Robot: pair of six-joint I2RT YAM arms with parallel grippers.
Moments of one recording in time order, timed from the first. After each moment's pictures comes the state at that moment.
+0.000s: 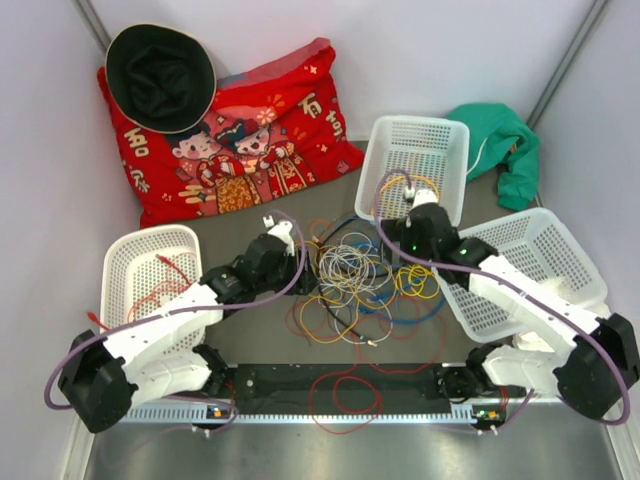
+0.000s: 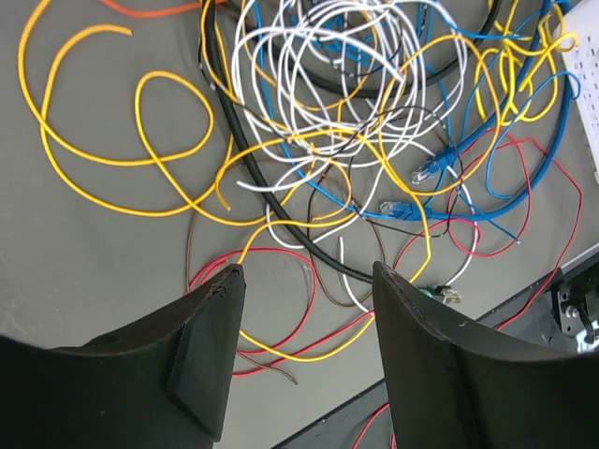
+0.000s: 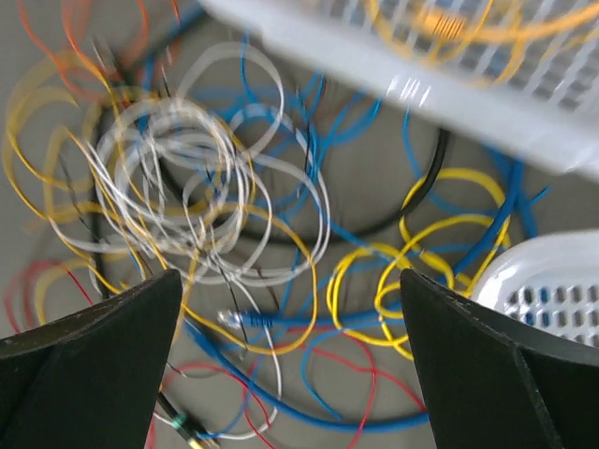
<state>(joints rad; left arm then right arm) -0.73 1.06 0.69 -0.33 0.01 -0.60 0.61 1.15 0.89 -0.43 0.17 0.40</state>
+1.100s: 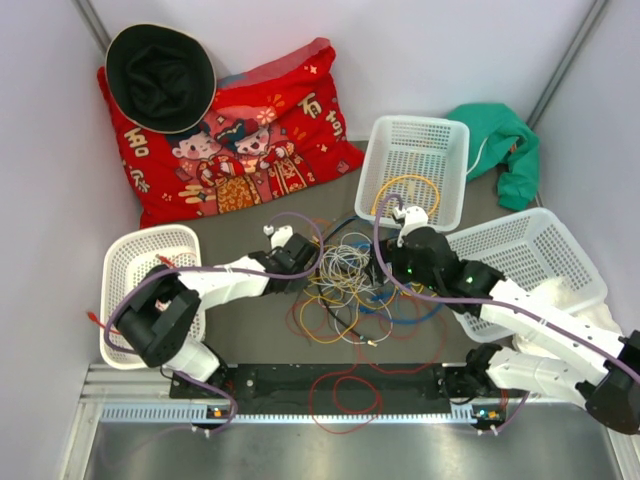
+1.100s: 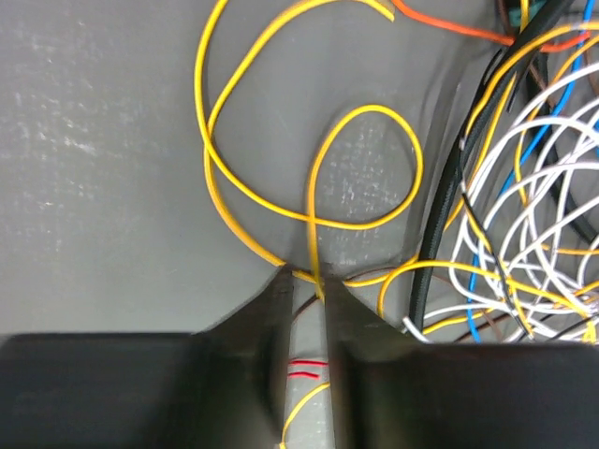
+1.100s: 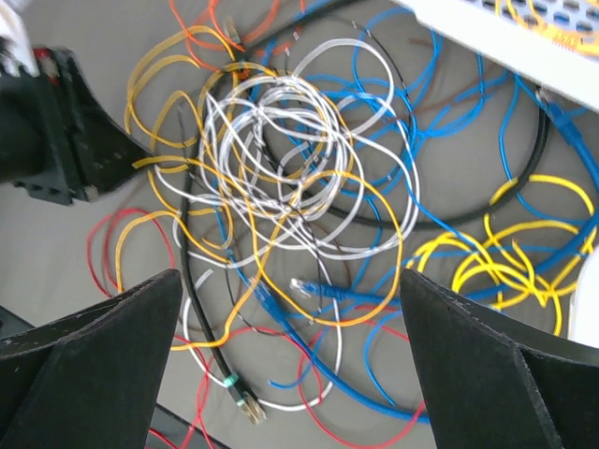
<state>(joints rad) -0.74 1.52 0.77 -0.34 -0.30 -0.92 0.83 1.00 0.79 -0.39 0.21 0.43</state>
